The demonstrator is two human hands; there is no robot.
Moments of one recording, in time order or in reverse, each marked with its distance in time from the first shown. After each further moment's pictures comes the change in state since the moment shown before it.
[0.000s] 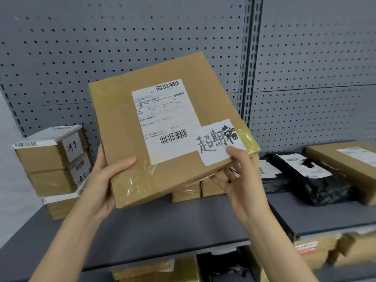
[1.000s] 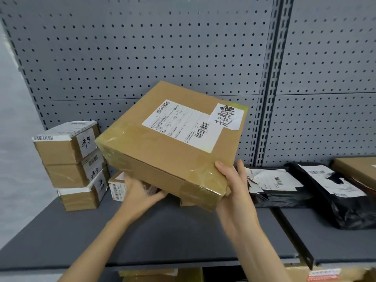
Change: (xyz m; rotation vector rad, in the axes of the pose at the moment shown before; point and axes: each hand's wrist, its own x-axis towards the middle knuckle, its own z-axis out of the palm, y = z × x) left_hand 0.026 -0.093 -0.019 0.874 0.094 0.160; right_hand 0.012 0.029 0.015 0.183 -0.061 0.235
